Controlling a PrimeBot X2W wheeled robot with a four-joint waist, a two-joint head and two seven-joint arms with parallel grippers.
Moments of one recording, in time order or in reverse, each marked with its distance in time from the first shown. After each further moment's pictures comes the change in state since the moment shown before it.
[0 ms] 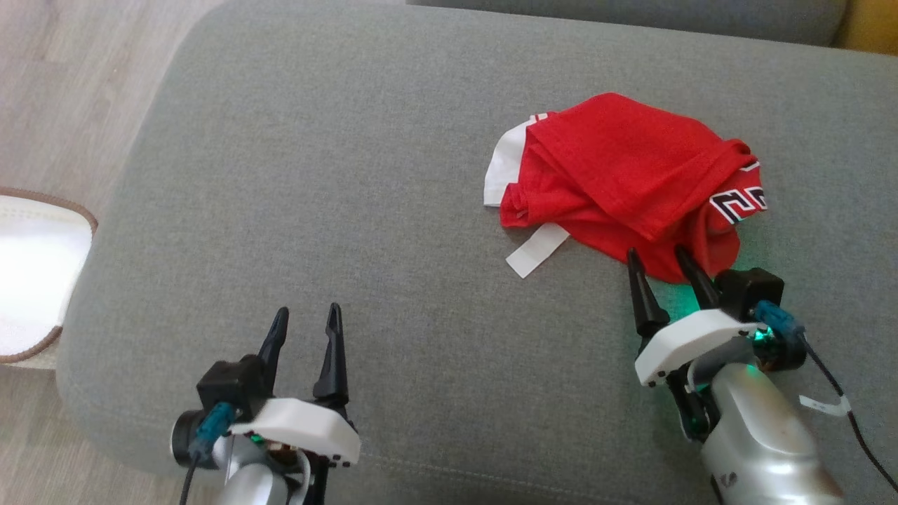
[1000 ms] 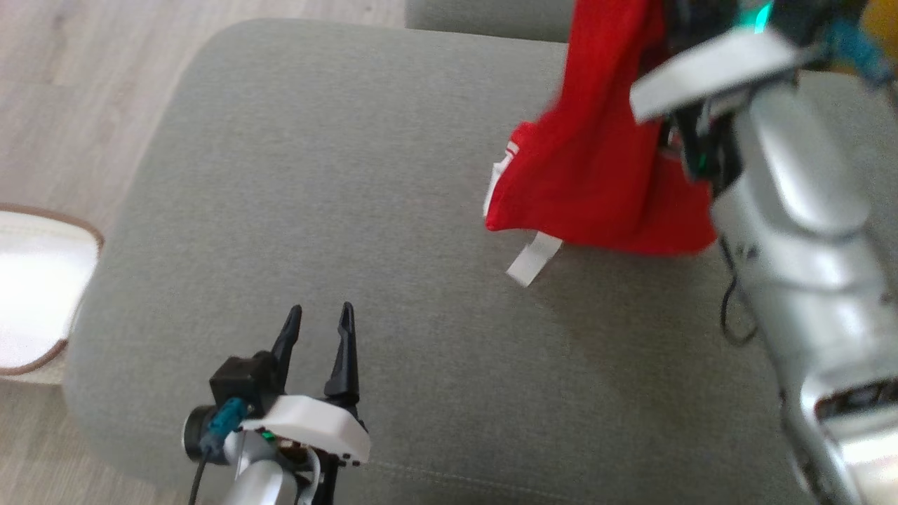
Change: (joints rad) left arm -0.019 0.000 -0.028 0.018 -0.012 -0.002 0.000; right arm -0.484 -0.024 0.123 -0.181 0.052 0.000 0.000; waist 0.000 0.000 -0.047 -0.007
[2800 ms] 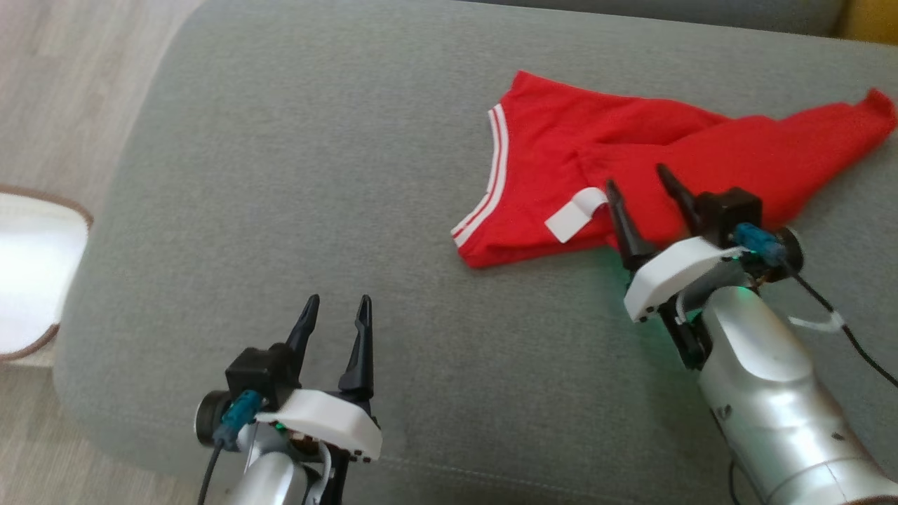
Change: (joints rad) left arm -0.023 0.002 -0.040 -0.005 0.012 -0.016 0.000; right arm 0.299 -0.018 -0.026 0.215 -0.122 0.000 -0.002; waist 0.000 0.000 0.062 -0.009
